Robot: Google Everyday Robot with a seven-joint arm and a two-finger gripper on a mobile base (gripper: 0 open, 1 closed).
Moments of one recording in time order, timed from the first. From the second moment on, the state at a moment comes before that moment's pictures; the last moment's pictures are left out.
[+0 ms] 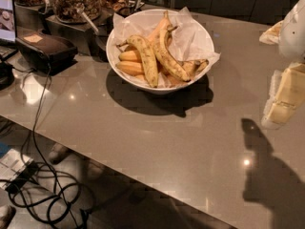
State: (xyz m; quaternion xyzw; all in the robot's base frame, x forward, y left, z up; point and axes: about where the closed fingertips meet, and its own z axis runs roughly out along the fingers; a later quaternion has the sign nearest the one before) arm 0.438 -0.216 0.979 -0.60 0.78 -0.04 0.16
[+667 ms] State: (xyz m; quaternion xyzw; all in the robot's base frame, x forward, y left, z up) arm 0.448 -0.215 0.977 -0.57 0.80 -0.05 0.15
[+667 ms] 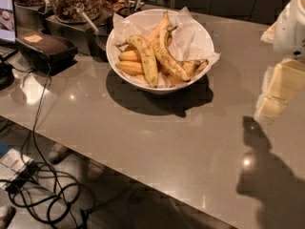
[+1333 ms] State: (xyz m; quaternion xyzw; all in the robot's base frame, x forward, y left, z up) arm 0.493 -0.208 0.959 -0.49 0.87 -0.05 0.09
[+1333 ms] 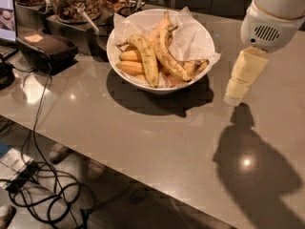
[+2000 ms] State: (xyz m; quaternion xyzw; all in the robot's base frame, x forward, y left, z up) arm 0.490 -0.200 0.978 -0.49 0.86 -0.05 0.12
